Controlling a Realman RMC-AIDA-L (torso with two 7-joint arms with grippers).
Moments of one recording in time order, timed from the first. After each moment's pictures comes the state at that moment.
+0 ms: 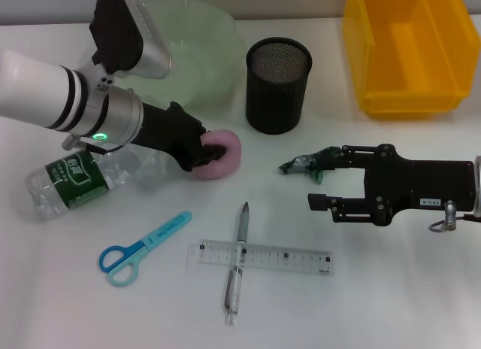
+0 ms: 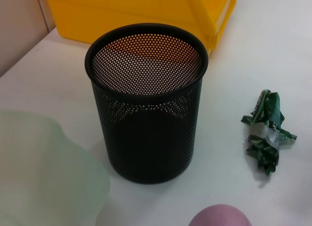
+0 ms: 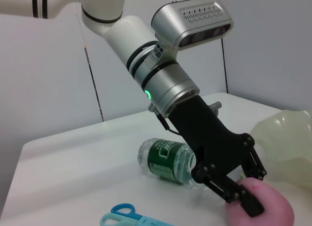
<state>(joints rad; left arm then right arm) -0.78 -2.07 1.20 0.65 2.21 1.09 -1.65 0.54 2.06 -0.69 -0.49 -2.02 -1.60 1.11</state>
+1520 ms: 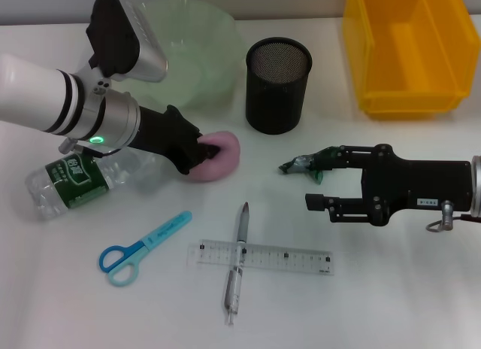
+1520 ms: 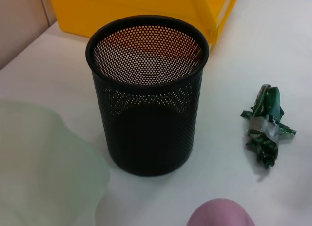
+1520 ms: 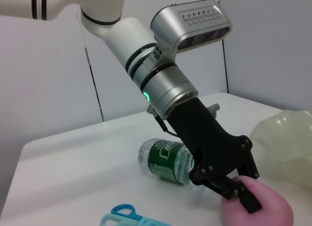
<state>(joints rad) -0.77 -2.07 1.20 0.64 2.21 1.09 -1.65 0.54 2.06 -0.69 -0.49 -2.03 -1.59 1.11</state>
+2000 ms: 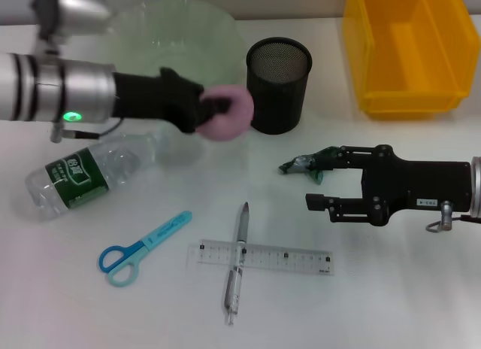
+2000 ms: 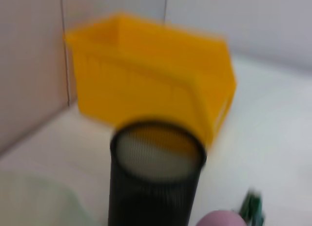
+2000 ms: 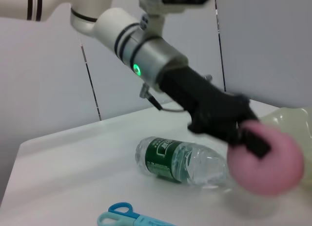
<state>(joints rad) -0.73 -2.06 0.93 0.65 2.03 1.28 -1.54 0.54 2.06 -0.69 -0.48 -2.03 -1.58 1.11</state>
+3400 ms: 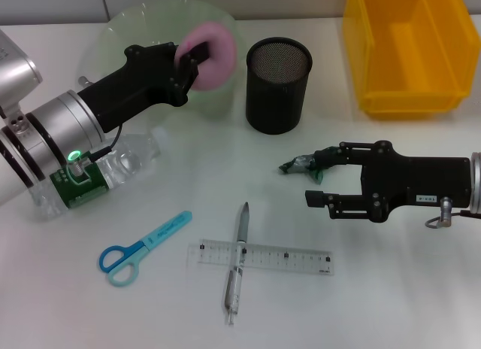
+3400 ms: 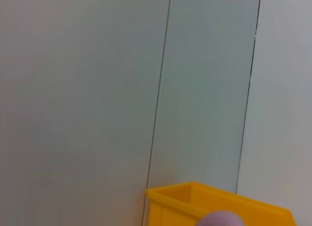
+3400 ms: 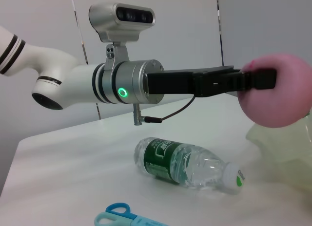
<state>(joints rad) -0.63 -2.08 0.84 0.20 1.33 1.29 -0.84 0.55 2.06 -0.69 -0.49 -2.03 -1.58 1.10</state>
